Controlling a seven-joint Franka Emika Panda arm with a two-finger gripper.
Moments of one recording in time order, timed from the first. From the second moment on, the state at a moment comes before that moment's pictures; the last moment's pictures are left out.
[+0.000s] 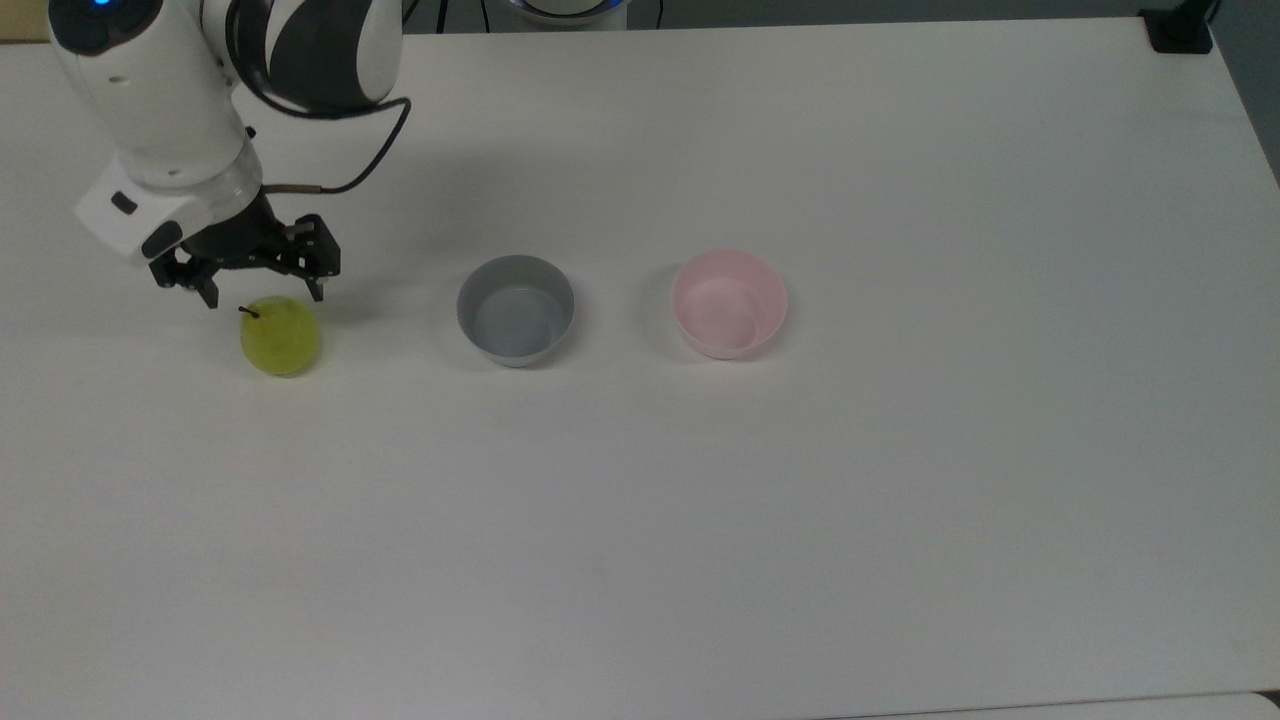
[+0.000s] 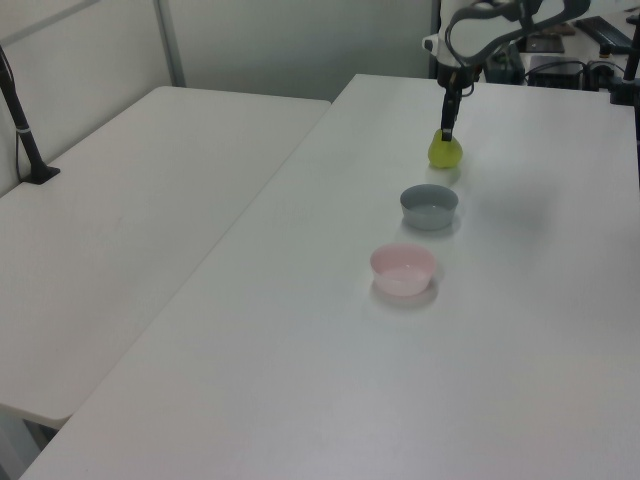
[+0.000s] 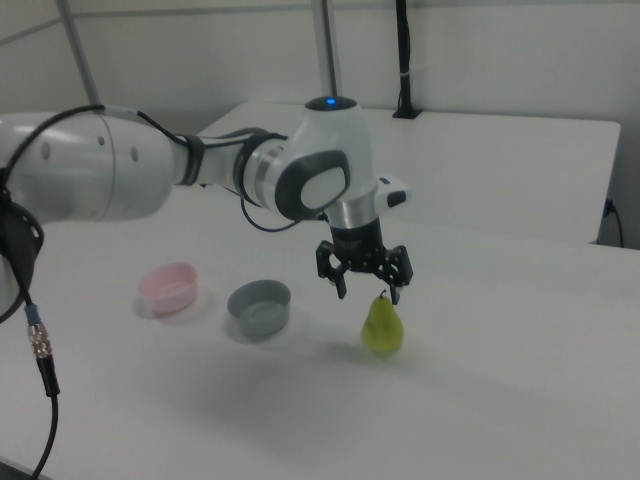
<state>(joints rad) -0.18 0.44 -0.16 -1.59 0.02 2.10 -0.48</state>
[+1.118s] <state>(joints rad) -0.05 0.02 -0.11 -1.58 0.01 1.62 -0.02</state>
